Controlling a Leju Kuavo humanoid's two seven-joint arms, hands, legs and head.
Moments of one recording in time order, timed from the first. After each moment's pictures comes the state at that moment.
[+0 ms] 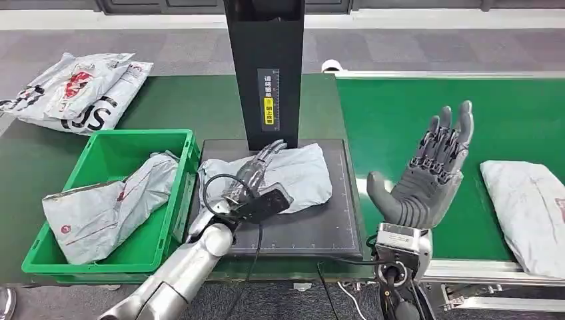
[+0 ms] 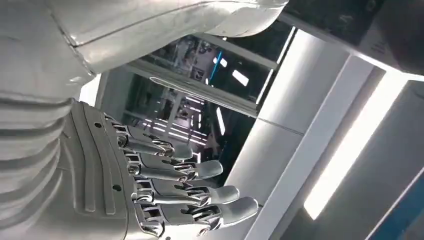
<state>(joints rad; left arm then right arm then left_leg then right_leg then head) -0.57 -0.20 -0.44 -0.77 -0.66 0.18 -0.38 -0.16 0.16 0.26 -1.65 0.49 -0.70 -0.55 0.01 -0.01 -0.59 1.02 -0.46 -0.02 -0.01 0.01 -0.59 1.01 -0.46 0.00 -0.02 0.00</state>
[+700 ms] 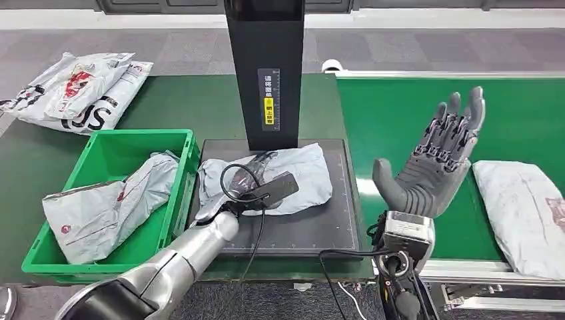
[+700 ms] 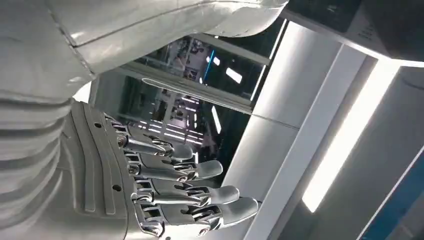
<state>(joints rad) -0.76 -0.24 -0.45 -0.37 -0.76 0.22 -0.17 -0.22 0.17 0.26 -1.64 0.47 -0.70 -0.53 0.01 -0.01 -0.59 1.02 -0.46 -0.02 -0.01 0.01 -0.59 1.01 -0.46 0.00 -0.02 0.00</state>
